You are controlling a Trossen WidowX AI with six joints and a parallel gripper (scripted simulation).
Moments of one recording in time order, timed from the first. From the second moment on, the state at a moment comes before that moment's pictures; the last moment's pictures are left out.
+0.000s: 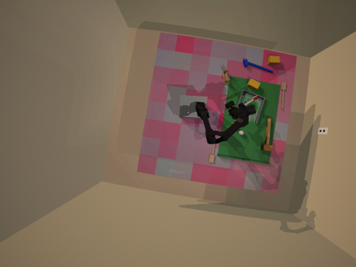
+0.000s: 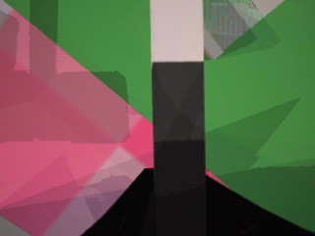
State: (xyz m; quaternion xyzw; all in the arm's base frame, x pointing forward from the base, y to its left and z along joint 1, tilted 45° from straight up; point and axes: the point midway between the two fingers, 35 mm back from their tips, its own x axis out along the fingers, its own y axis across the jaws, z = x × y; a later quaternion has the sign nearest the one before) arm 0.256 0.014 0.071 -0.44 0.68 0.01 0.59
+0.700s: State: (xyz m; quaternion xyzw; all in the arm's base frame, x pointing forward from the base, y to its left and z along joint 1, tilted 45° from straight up) arm 0.204 -0.060 0.140 -0.27 0.64 -0.24 0.68
